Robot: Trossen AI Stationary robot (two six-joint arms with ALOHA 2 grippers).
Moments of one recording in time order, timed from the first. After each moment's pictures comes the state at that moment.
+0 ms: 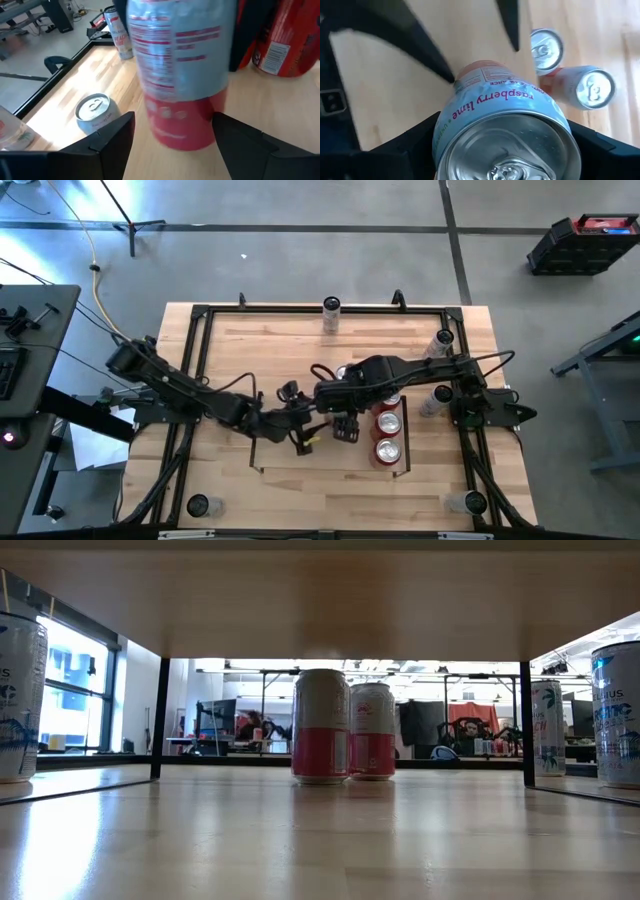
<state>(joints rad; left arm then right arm) -0.40 1.56 1.06 0.00 -0.66 -0.18 0.23 2.04 2.31 -1.56 0.08 0.39</state>
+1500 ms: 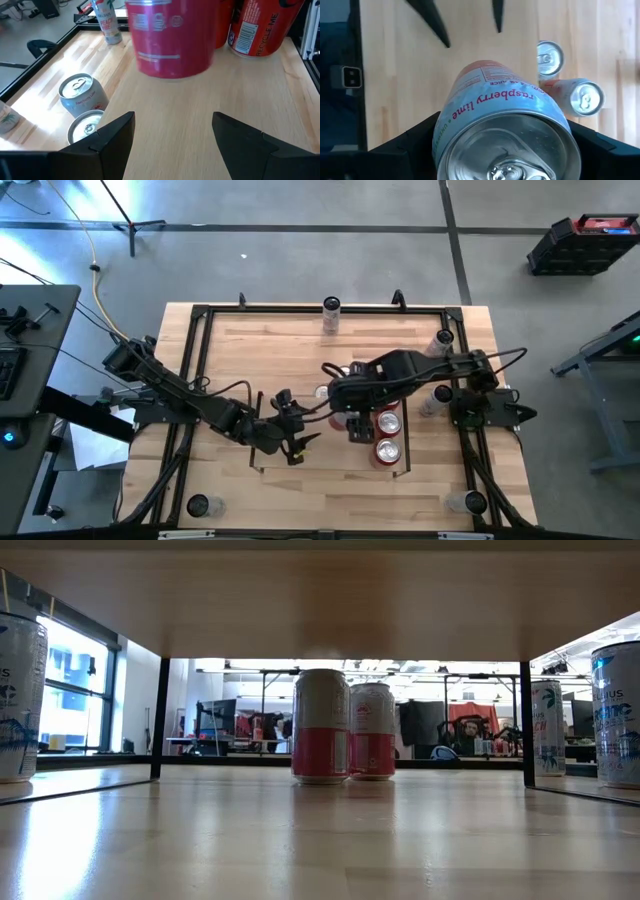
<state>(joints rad) -0.47 1.53 1.06 -0.12 -0.66 -0.29 0.25 1.96 2.31 -1.57 0.08 0.26</state>
